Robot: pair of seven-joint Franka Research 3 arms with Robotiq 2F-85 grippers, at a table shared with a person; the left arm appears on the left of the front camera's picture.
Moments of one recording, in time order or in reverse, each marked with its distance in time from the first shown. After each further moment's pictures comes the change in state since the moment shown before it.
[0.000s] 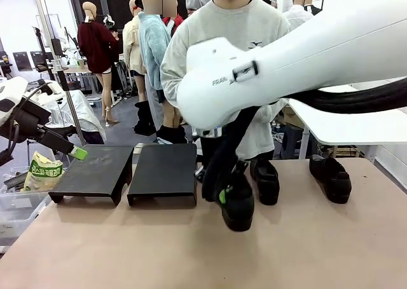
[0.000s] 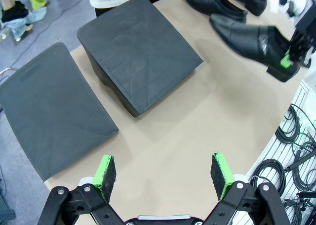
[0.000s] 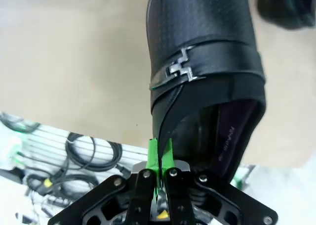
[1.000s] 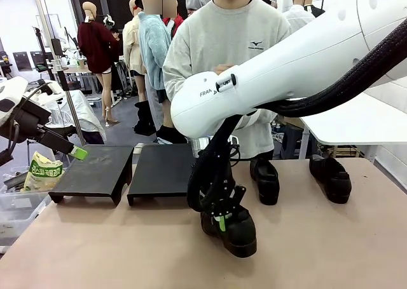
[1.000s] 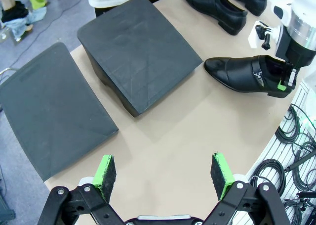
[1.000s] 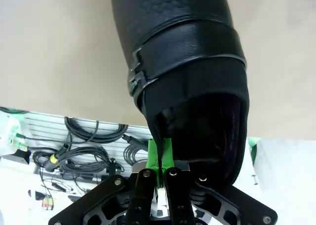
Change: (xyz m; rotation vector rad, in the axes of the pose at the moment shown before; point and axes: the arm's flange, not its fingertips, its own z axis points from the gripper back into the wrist) left arm 0.000 0.000 0.000 0.000 0.000 0.000; right arm 0.012 0.005 -0.058 0.023 0.274 -0.071
